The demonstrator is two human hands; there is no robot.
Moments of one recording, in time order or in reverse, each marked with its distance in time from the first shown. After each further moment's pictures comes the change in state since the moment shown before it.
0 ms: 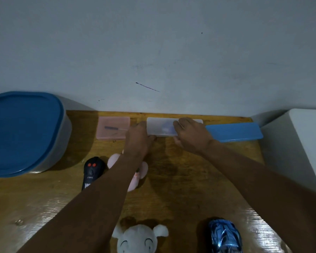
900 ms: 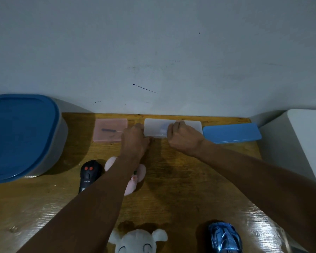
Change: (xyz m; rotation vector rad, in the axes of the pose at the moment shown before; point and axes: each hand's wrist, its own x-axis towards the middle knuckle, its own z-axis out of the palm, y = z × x) left_hand -0.002 0.003 -0.005 -0.042 0.001 -0.034; right_hand 0.008 -0.013 -0.018 -0.589 -0.085 -0.216
